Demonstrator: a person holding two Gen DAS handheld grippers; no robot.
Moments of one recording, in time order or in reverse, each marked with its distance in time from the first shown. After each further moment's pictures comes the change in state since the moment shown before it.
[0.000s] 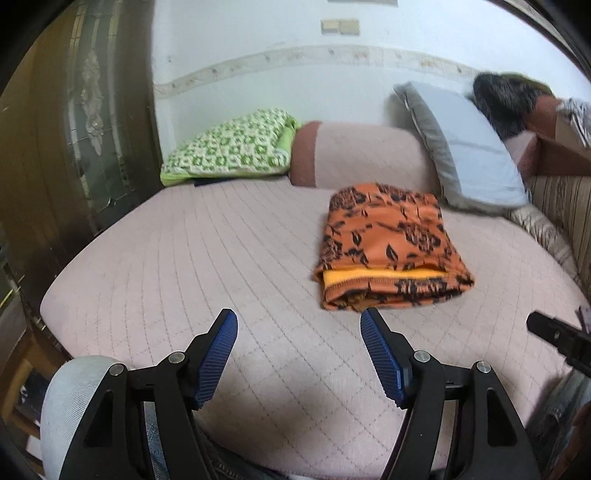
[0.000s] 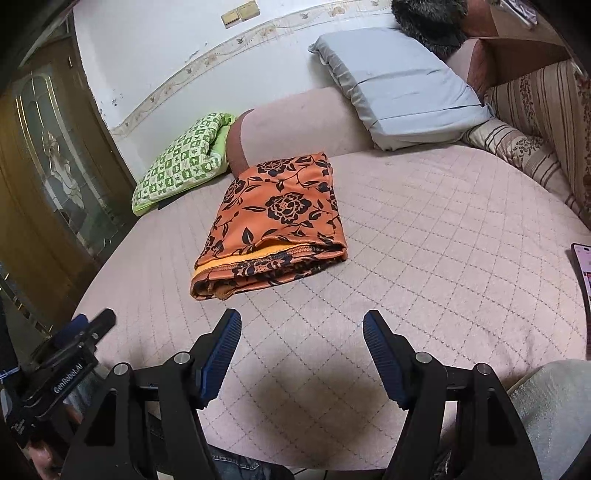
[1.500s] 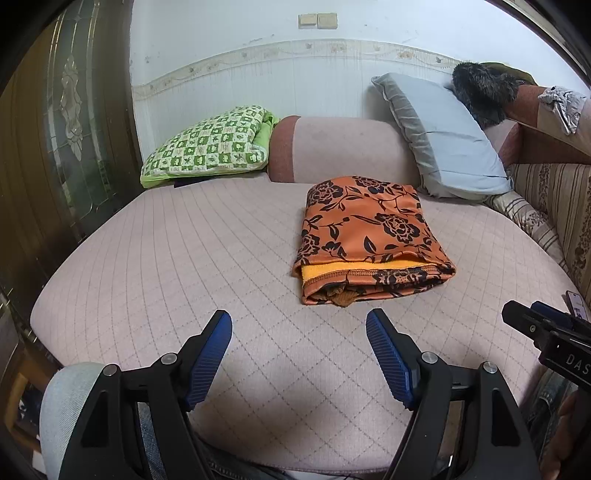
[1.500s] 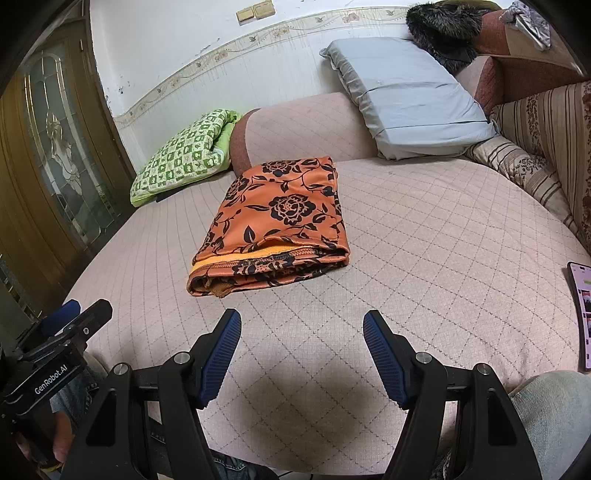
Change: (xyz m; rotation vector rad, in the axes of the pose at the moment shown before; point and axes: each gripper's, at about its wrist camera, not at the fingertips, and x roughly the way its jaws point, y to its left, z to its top) left arm -0.001 -0.012 -0.001 0.047 0.041 -0.046; right arm 0.002 0.008 0.001 -0.063 -0.014 -0.024
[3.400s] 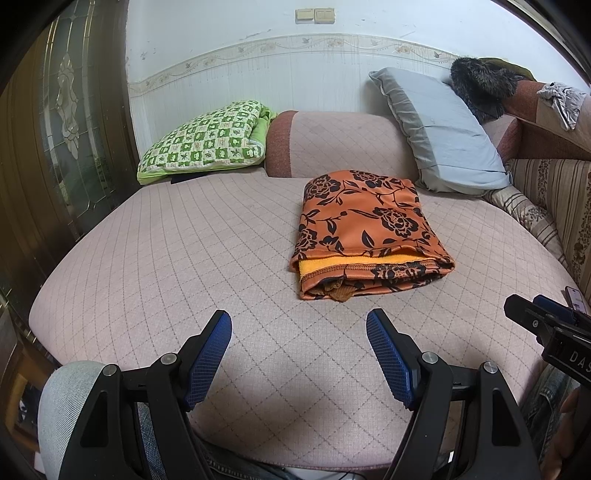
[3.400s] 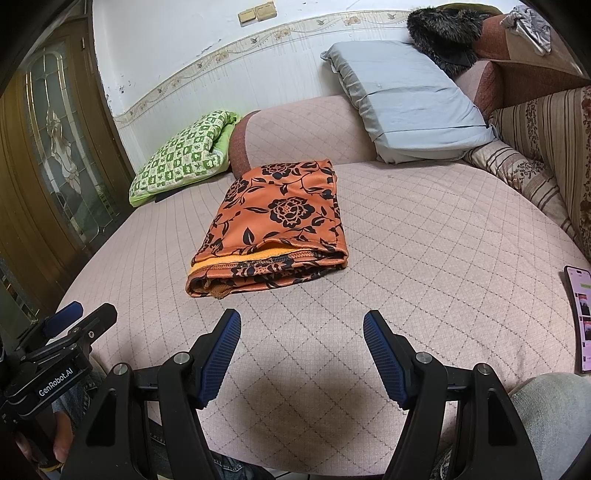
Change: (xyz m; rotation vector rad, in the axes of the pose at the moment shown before) left arm 0.002 -0.005 0.001 0.002 0.020 0.002; right arm -0.002 -0.003 0.003 -0.013 -0.001 0.000
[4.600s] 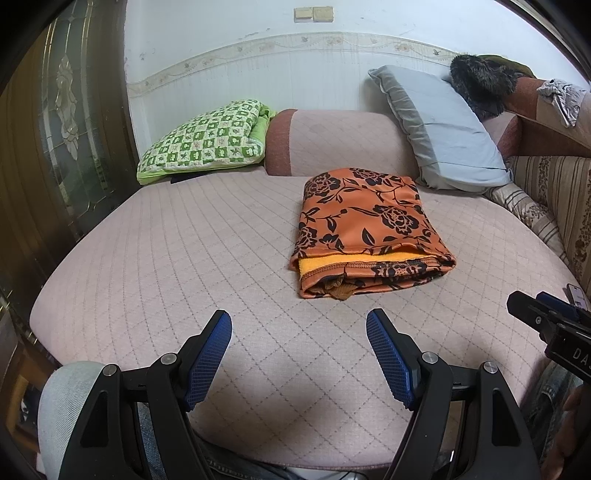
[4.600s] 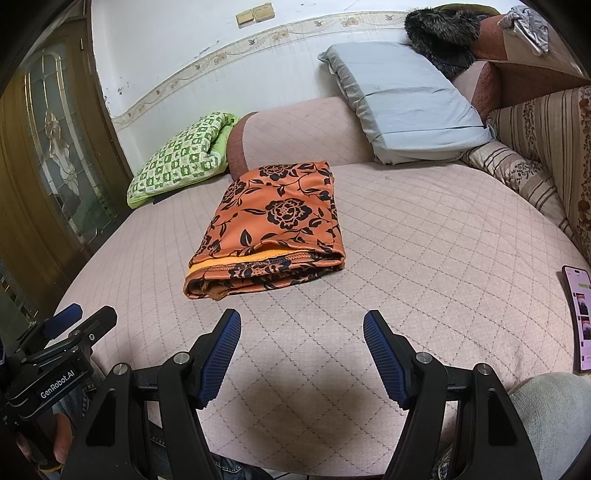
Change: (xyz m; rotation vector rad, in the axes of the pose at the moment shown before) left arm 0.003 -0.001 -0.001 0.008 0.003 0.003; right arm -0.002 -0.003 0.003 0.000 -0.003 -0.007
